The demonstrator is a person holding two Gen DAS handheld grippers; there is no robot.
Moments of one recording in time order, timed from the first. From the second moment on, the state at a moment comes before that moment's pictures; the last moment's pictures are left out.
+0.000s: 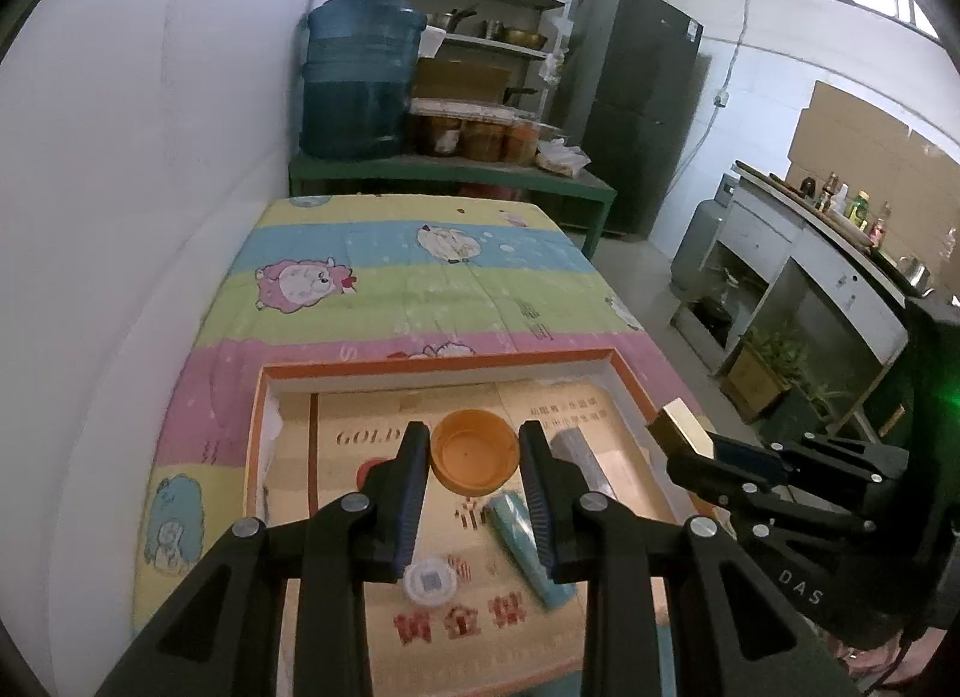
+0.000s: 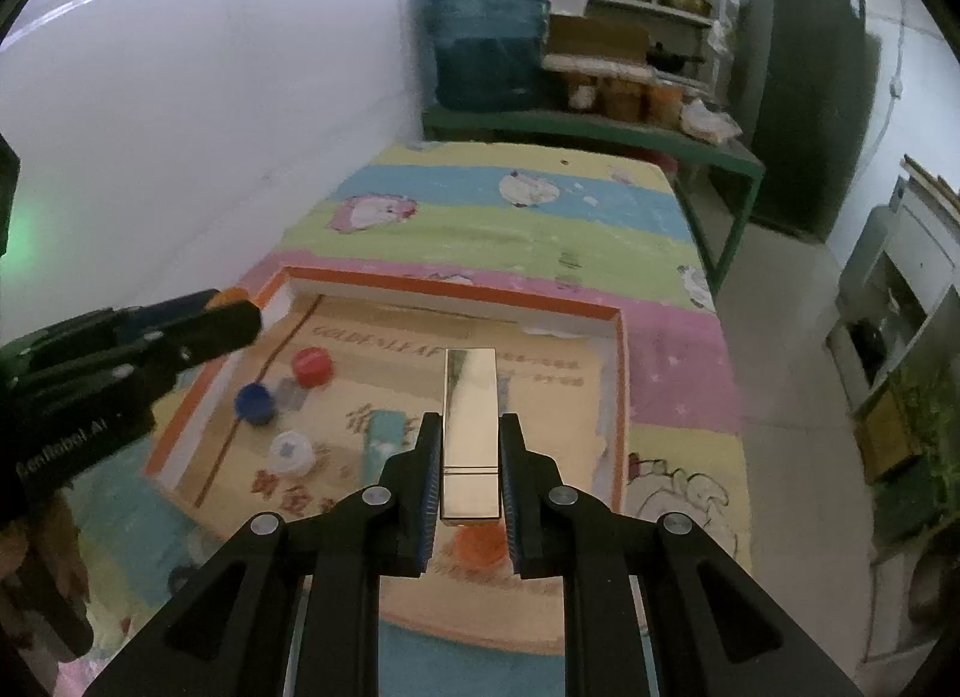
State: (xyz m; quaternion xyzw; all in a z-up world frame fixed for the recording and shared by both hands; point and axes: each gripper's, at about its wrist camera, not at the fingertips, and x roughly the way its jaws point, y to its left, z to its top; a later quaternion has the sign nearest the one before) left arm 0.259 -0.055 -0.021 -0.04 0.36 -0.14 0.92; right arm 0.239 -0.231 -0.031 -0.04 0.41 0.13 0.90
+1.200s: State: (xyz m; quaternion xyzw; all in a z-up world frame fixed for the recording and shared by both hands) left arm 0.367 -0.076 -0.093 -0.05 0.45 -0.11 0.88; right arm 0.356 -0.240 -0.096 -0.05 0.48 0.14 0.86
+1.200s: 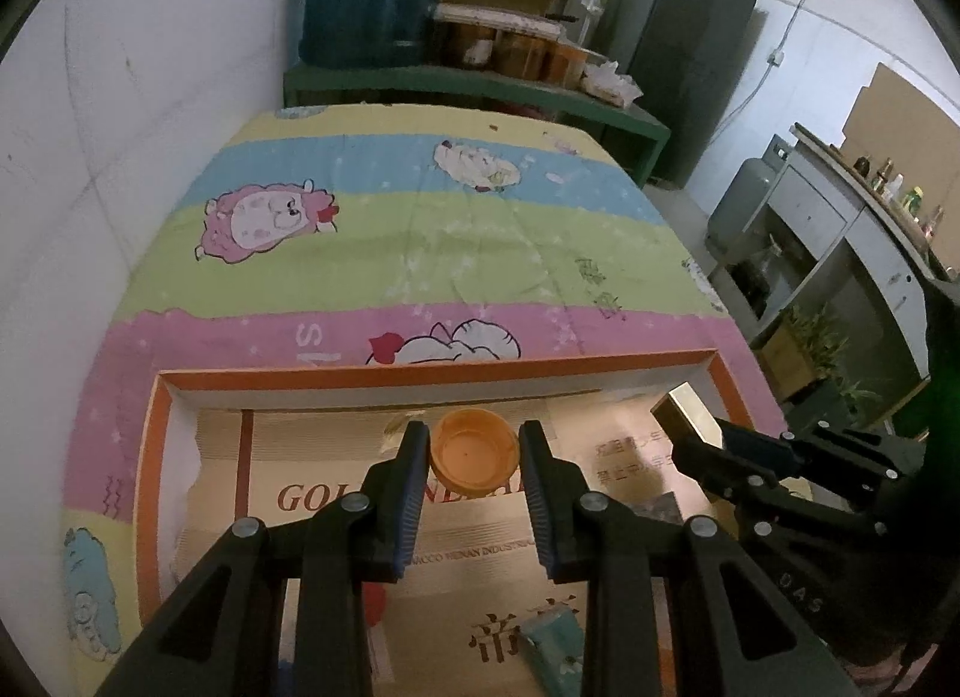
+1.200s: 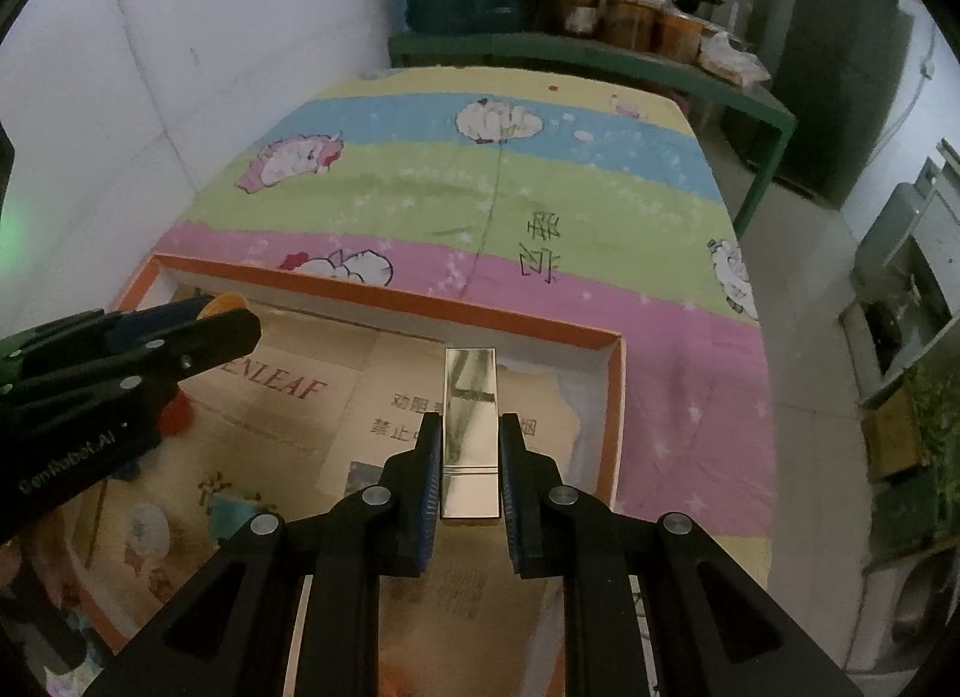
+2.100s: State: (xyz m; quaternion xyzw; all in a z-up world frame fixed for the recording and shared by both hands) left arm 0.375 -0.073 -0.118 -0.07 0.49 -0.12 0.86; right arm 0.366 -0.232 -0.116 -0.07 0.50 0.14 0.85
